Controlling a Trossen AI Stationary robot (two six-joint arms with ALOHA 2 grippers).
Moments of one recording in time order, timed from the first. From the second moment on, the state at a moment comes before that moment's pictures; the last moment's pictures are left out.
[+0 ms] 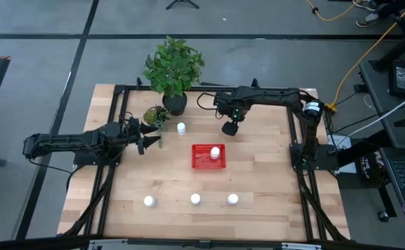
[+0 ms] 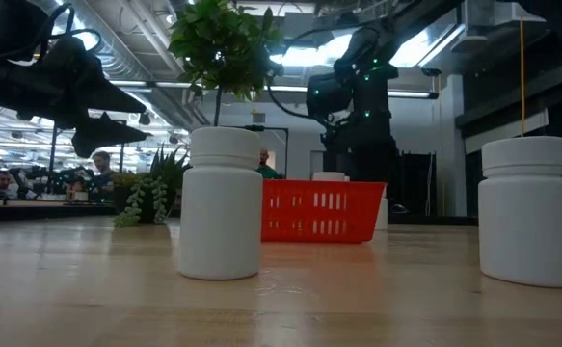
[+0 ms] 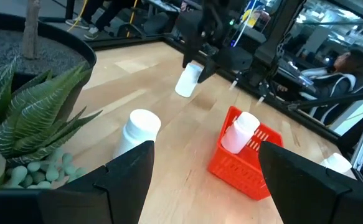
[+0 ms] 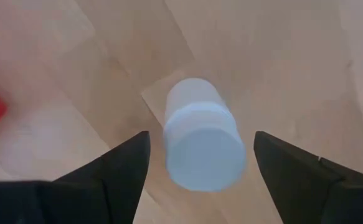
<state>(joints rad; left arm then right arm) 0.15 0.22 0.01 0.03 -0.14 -0.49 -0.41 1.94 1.43 -1.06 0.02 0.10</state>
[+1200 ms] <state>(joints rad) 0.15 0.22 0.01 0.03 -0.15 -0.46 -0.36 1.95 1.56 -1.16 0.00 0.07</state>
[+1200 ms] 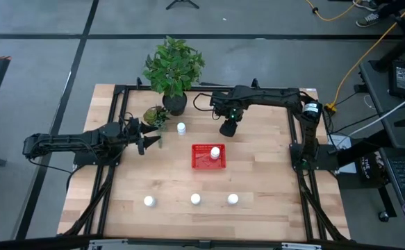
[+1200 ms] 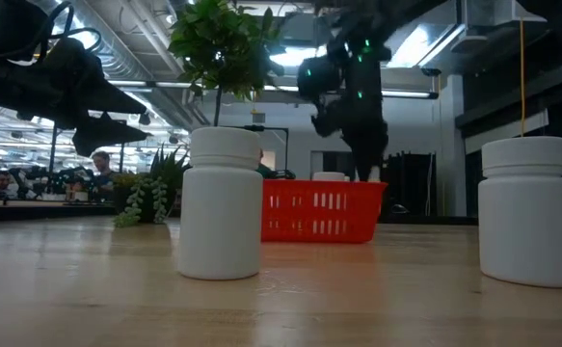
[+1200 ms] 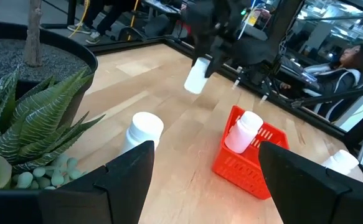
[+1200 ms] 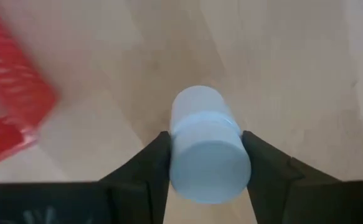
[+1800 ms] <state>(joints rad) 0.15 0.22 0.01 0.03 -0.13 -0.37 -0.08 1.94 1.95 -1.23 0.03 0.16</state>
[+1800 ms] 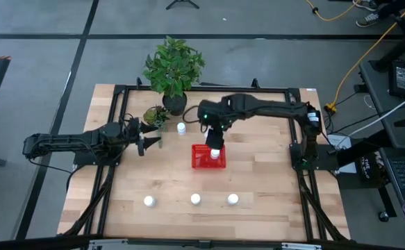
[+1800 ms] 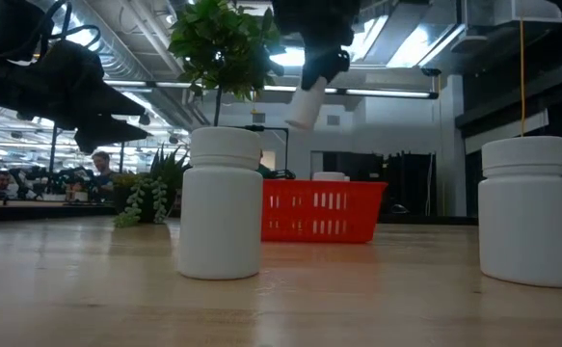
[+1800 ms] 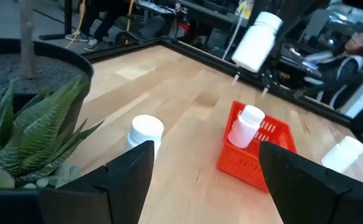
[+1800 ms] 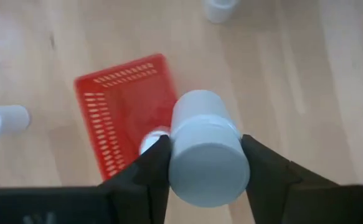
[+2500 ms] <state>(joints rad) 0.15 0.24 0.01 0.01 -0.01 -0.33 0.00 2.11 1.89 -1.10 0.03 0.28</state>
